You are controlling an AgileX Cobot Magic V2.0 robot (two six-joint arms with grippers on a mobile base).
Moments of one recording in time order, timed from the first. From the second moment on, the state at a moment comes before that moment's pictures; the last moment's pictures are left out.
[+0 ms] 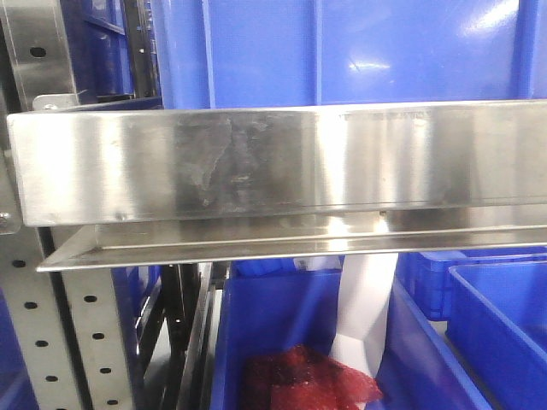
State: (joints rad) left arm -0.01 -0.02 0.03 -0.19 0.18 0.25; right arm 0.35 0.39 -0.75 -0.21 0.59 0.23
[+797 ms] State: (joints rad) left arm -0.01 -0.02 0.03 -0.19 0.18 0.25; right arm 0.35 0.03 -0.48 -0.21 0.61 0.23
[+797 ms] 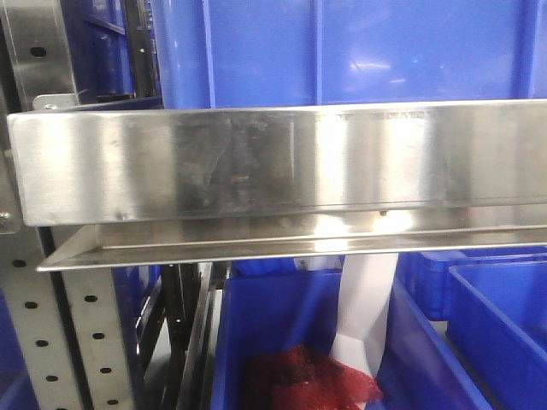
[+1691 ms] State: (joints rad) left arm -0.01 -0.02 0.03 -0.19 0.18 0.25; right arm 0.05 -0.01 -0.07 0.12 0.27 -0.09
